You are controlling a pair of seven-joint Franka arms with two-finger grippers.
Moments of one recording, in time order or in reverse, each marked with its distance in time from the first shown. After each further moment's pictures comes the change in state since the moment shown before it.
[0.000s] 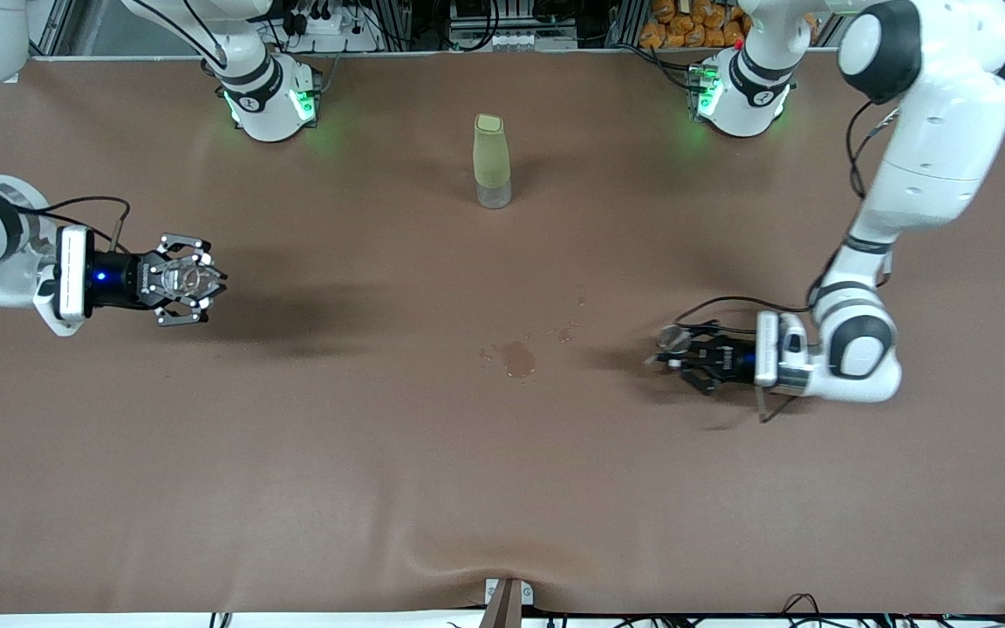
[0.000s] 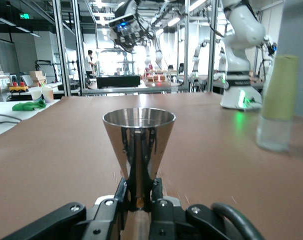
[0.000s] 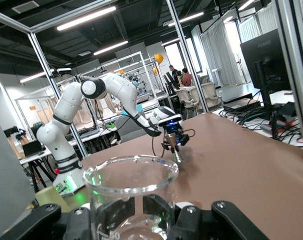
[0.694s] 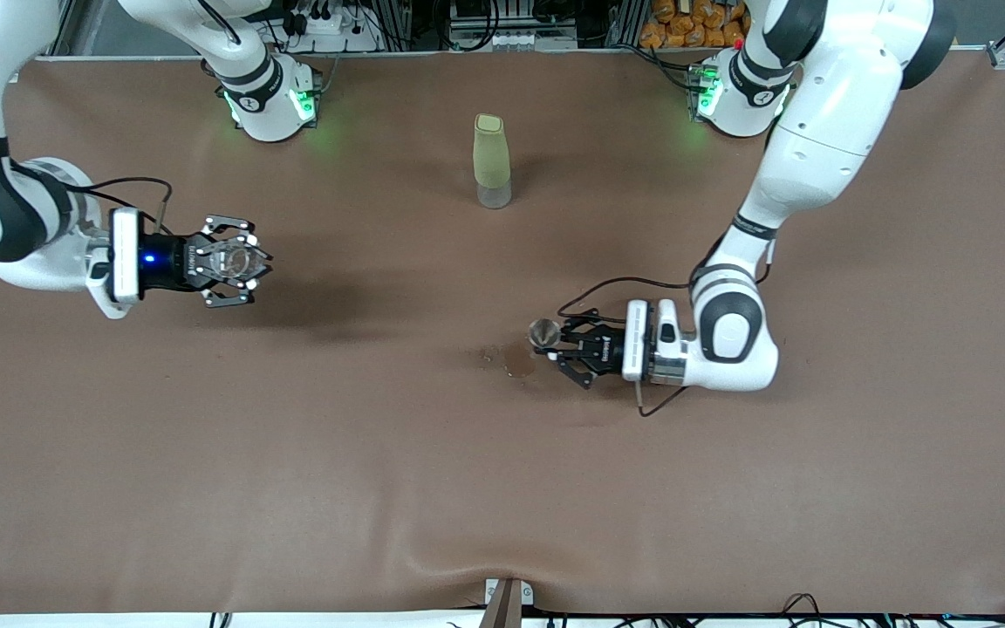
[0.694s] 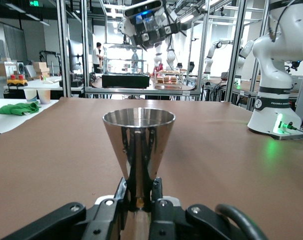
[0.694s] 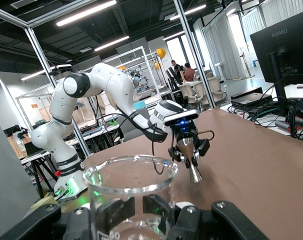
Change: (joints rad) left arm -0.319 -0.045 0.000 0.044 -0.234 0.242 -0.159; right arm 0.156 -0.079 -0.001 -0.093 0.069 0.119 0.012
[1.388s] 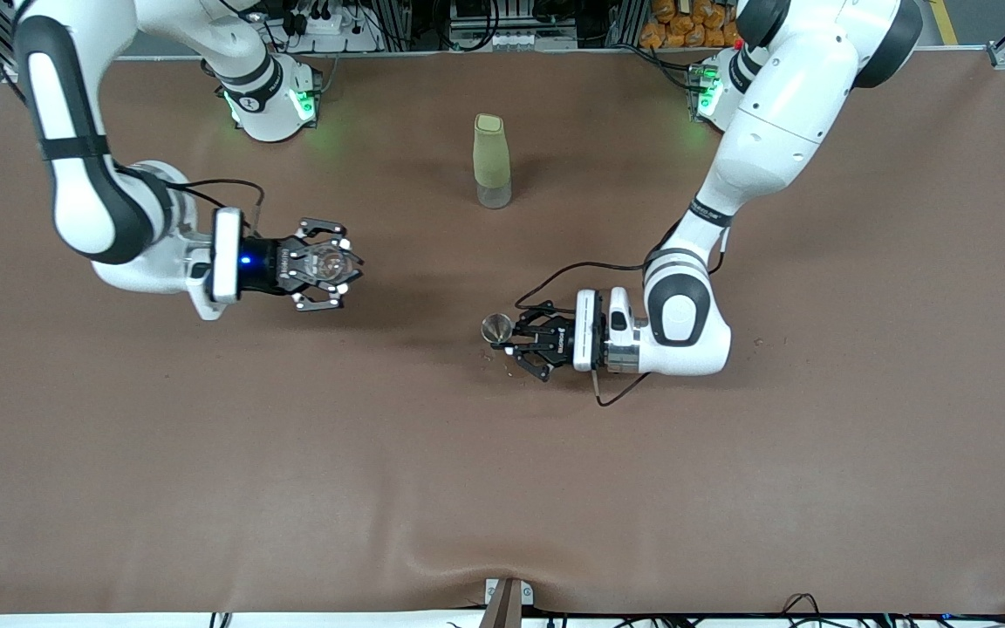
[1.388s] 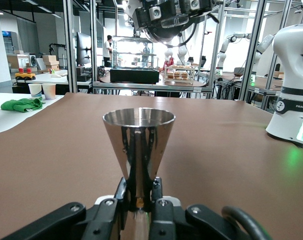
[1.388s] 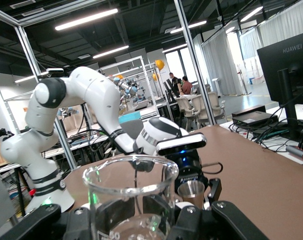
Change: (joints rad) left arm -0.116 0.000 0.001 0.023 -0.108 0.127 -0.016; right arm 0.277 0.021 0.001 -0.004 0.277 0.176 -0.076
